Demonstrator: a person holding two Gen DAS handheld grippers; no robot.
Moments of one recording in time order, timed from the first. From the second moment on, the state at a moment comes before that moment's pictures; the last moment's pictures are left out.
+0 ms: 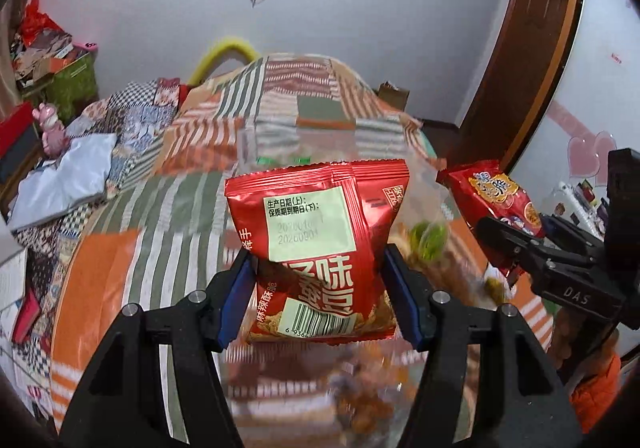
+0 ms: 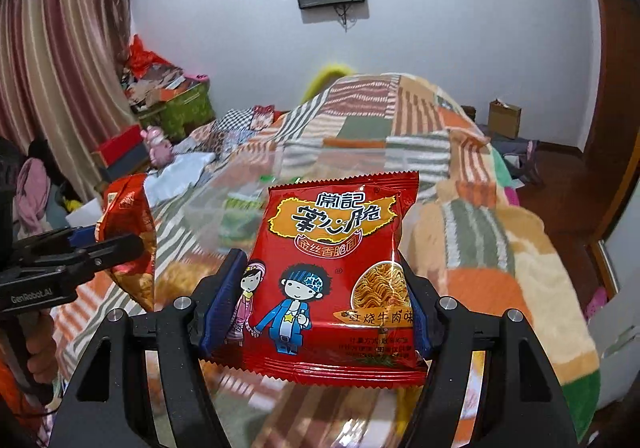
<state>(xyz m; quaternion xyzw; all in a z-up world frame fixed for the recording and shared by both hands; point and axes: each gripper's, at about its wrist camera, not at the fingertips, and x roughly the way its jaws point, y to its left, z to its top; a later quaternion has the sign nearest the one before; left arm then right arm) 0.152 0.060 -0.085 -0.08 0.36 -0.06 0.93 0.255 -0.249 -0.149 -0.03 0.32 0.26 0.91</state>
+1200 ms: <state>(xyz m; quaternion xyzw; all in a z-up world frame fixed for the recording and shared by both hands) 0.313 0.065 -0.137 -0.07 0.42 -0.02 0.91 0.375 -0.215 -0.193 -0.06 0.40 0.25 0.88</state>
